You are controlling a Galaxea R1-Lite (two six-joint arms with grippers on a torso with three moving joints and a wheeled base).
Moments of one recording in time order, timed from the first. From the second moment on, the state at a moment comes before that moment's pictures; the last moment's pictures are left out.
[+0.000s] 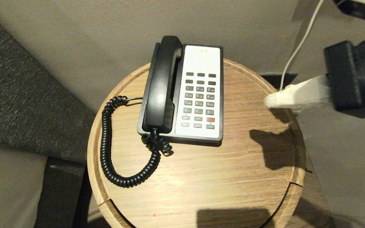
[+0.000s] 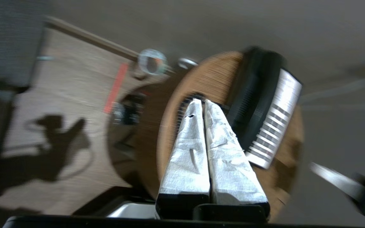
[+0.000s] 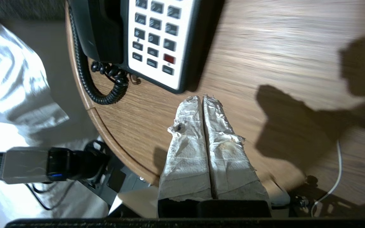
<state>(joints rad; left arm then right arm) -1.02 1.03 -1.75 0.98 0.82 -0.79 0.97 1.45 -1.69 0.78 -0.23 0.56</state>
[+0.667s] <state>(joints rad) -0.30 0.73 -1.45 1.09 0.81 -0.81 0.65 0.94 -1.71 1.10 -0.29 0.60</state>
